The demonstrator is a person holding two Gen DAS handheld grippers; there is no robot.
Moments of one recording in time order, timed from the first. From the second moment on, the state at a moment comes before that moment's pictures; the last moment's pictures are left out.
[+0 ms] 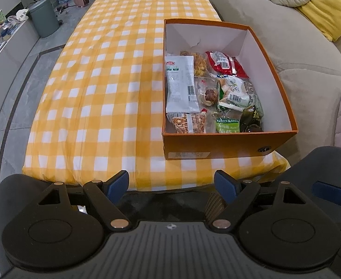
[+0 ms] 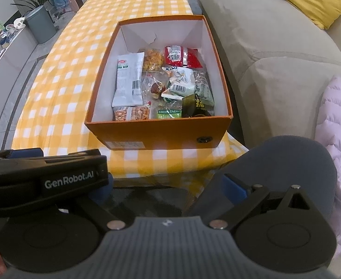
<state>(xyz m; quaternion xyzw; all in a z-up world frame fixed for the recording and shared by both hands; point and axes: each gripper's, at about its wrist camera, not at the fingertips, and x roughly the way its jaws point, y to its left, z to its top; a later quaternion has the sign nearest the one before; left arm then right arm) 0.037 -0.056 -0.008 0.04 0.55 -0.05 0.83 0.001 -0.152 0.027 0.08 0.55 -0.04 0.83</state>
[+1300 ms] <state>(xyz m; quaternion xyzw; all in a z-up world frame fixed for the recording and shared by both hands) 0.038 -0.056 -0.015 0.04 0.56 -0.04 0.83 0.002 -0.150 0.022 0.07 0.56 -0.04 0.83</state>
